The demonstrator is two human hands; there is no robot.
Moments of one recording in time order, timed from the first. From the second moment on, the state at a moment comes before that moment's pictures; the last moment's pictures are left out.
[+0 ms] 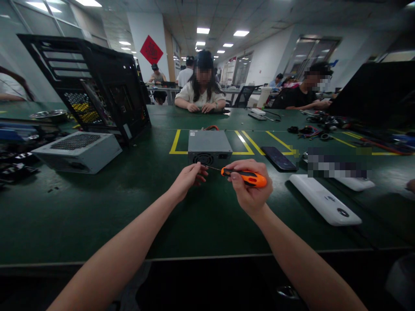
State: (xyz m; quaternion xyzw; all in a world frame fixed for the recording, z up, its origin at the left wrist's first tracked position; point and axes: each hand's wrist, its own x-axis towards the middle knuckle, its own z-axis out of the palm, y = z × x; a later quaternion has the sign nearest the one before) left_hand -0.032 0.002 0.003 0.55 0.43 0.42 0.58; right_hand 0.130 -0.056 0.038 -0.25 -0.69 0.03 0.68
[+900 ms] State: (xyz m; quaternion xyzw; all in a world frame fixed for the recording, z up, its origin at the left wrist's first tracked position) left_hand -0.056 0.020 0.020 0.28 0.35 0.55 0.70; right_hand 0.123 -0.063 0.037 -0.44 -0.70 0.18 0.53
